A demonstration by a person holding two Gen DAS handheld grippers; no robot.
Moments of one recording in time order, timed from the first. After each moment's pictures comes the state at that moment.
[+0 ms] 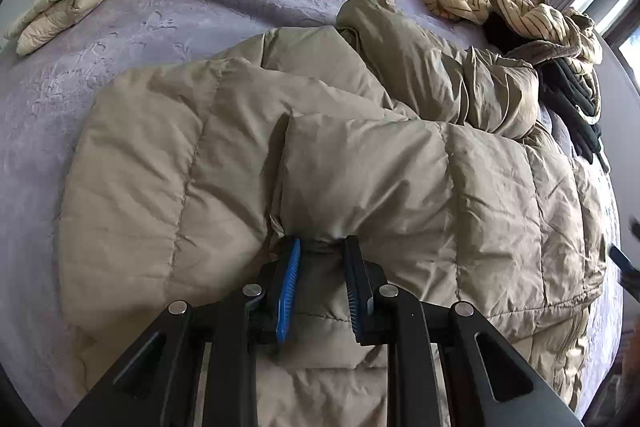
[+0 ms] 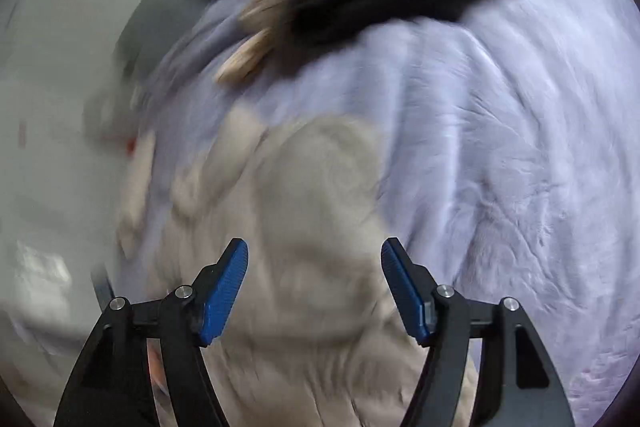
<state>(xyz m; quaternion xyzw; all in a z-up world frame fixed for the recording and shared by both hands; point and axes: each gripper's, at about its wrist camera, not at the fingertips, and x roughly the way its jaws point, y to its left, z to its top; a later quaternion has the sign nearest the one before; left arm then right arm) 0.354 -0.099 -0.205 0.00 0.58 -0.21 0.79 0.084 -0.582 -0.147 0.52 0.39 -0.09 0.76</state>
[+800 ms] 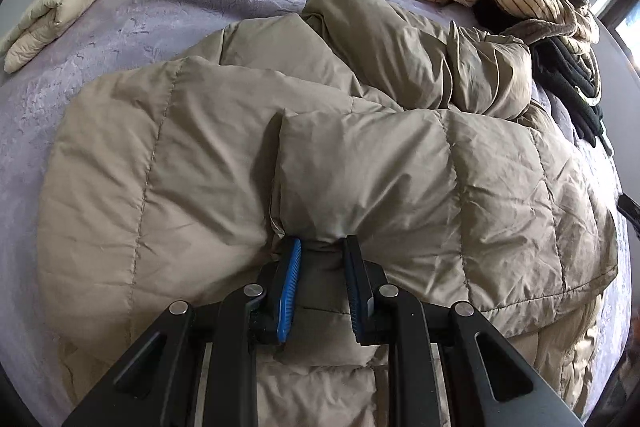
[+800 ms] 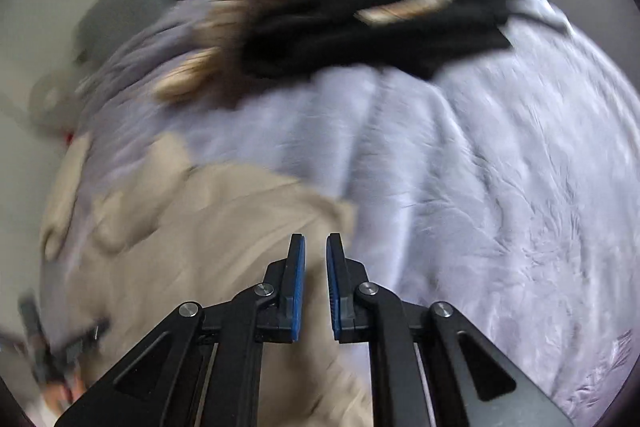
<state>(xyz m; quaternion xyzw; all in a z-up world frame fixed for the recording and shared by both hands) 0.344 -0.127 -0.212 0.03 0.58 -0.21 0.79 0.112 -0.540 -0.106 0.26 0.45 -0.14 0.85</state>
